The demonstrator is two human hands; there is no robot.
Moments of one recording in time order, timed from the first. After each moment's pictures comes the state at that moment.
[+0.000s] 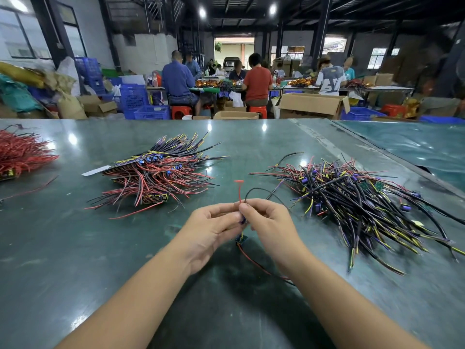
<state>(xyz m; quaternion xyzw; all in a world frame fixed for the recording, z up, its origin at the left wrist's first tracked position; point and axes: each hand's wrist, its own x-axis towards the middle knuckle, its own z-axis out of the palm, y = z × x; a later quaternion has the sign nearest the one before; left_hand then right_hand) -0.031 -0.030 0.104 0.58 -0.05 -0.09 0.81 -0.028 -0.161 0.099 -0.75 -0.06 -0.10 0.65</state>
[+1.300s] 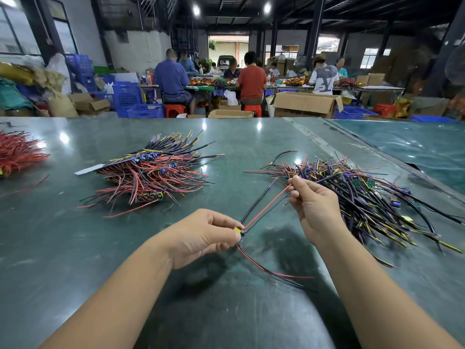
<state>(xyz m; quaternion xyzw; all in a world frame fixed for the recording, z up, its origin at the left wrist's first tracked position) -0.038 -0.015 0.116 0.70 -0.09 -0.22 0.67 -0.005 -0.225 0.119 -0.49 0.04 -0.15 0.86</state>
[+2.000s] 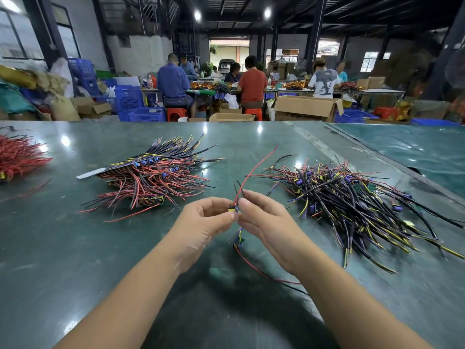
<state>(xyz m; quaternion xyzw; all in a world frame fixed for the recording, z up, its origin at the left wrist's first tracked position) -0.033 -0.022 0.111 0.61 -0.09 -0.04 0.78 -0.034 -0.173 0.110 -0.64 -0.11 0.04 0.76</state>
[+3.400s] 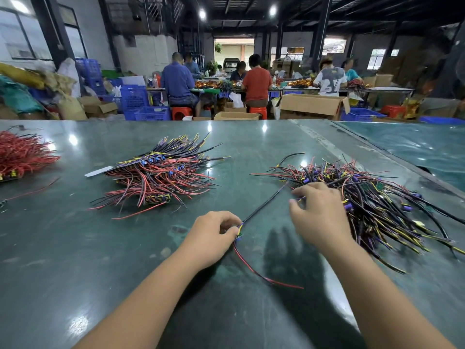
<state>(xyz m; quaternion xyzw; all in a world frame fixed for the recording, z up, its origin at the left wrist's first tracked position) -0.026 -0.023 0.093 0.91 -0.11 0.05 0.38 -0.019 -0.225 0.119 -0.95 0.06 -0.22 0.20</state>
